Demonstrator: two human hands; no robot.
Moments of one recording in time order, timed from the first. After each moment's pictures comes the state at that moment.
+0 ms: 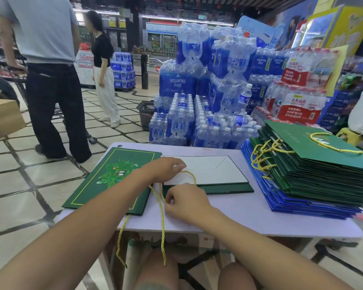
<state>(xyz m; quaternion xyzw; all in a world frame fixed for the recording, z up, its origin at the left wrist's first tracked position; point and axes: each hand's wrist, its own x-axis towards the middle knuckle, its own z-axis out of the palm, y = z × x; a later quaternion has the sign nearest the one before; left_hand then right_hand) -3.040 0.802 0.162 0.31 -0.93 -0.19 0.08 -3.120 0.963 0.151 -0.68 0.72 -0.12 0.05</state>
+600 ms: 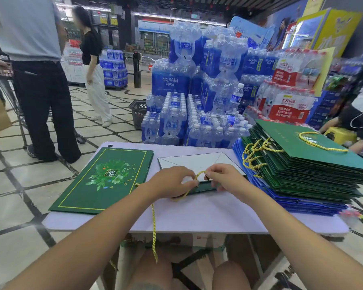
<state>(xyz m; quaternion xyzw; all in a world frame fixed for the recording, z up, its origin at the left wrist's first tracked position) -3.069 0.862 0.154 0.27 -0.94 -0.15 0.11 -3.252 0.986 0.183 -0.47 0.69 -0.43 0.35</state>
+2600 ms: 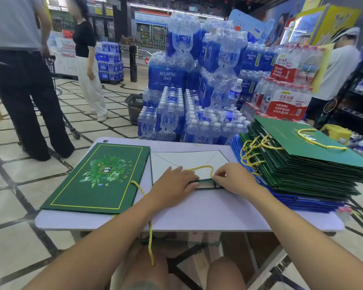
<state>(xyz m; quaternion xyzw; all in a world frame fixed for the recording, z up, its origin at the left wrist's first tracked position) -3.082 0.873 0.117 0.24 -0.96 -0.06 0.15 -3.288 0.980 0.167 -0.56 0.81 -0.14 0.04</state>
